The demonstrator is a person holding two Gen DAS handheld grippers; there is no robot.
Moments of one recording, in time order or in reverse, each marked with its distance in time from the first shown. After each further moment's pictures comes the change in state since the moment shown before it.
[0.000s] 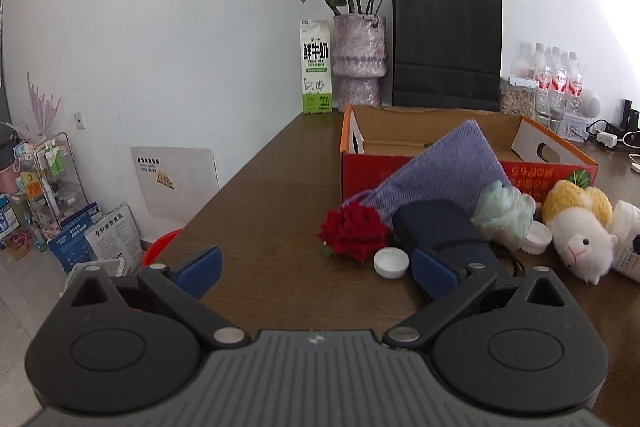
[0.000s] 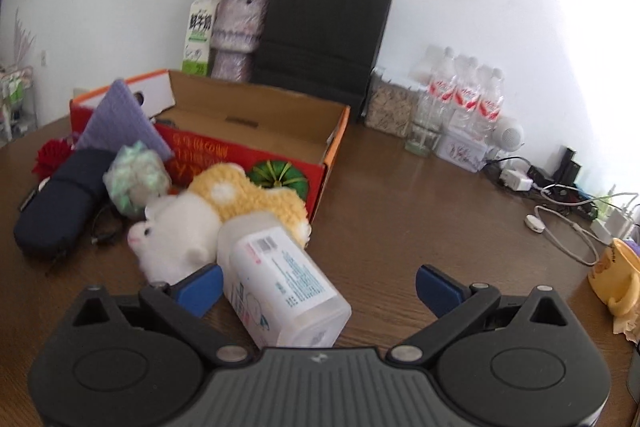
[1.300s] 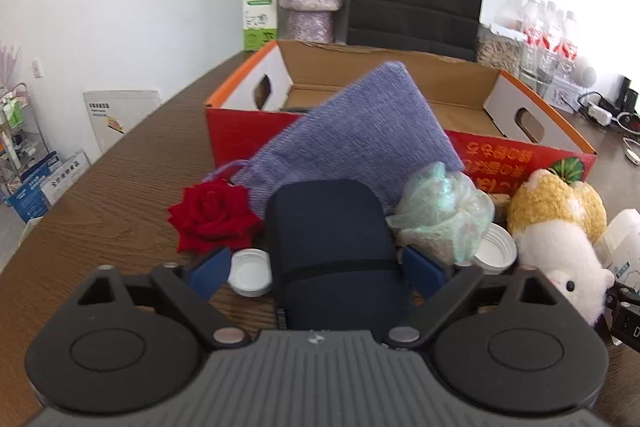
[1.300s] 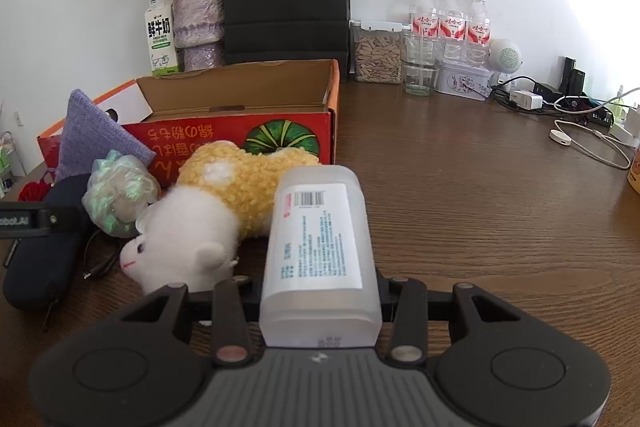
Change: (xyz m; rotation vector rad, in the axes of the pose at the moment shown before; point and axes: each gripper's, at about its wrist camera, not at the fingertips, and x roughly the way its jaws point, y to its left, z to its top) left arm 0.087 -0.088 0.019 -0.028 0.210 -0.080; right arm 0.039 0.009 -0.019 0.274 0.035 0.023
